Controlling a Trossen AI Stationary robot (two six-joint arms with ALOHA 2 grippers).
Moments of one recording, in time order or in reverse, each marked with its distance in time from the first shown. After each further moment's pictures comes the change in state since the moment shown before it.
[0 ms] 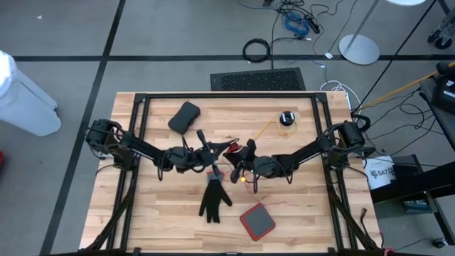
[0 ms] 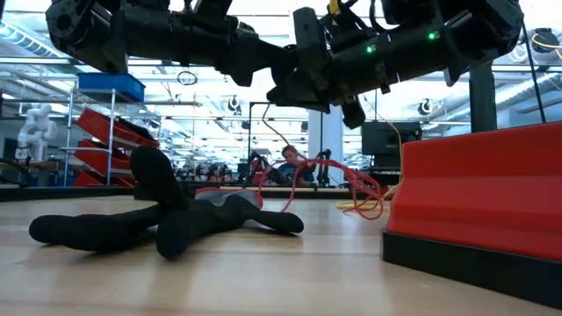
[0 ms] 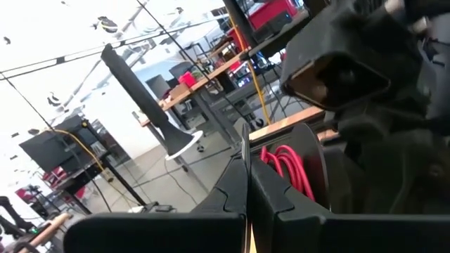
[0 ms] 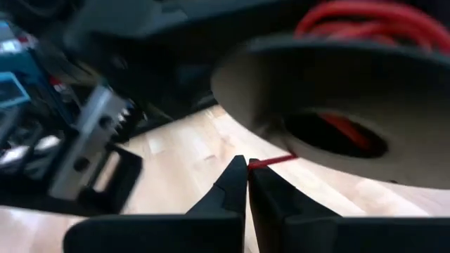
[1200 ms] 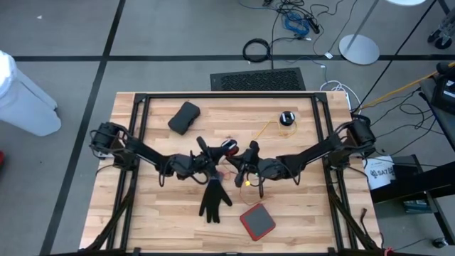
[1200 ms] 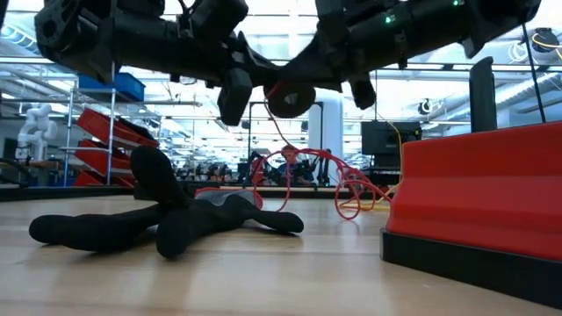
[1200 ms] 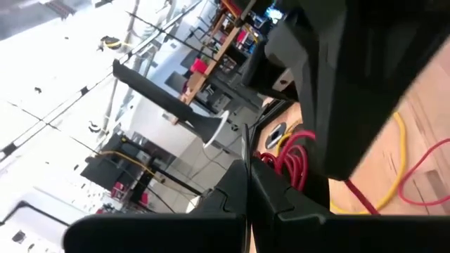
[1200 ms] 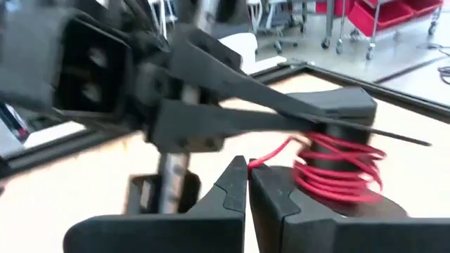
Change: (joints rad) left arm -0.075 0.079 0.000 0.019 -0.156 0.317; right arm 0.048 -0.120 0.001 -0.166 0.005 0.001
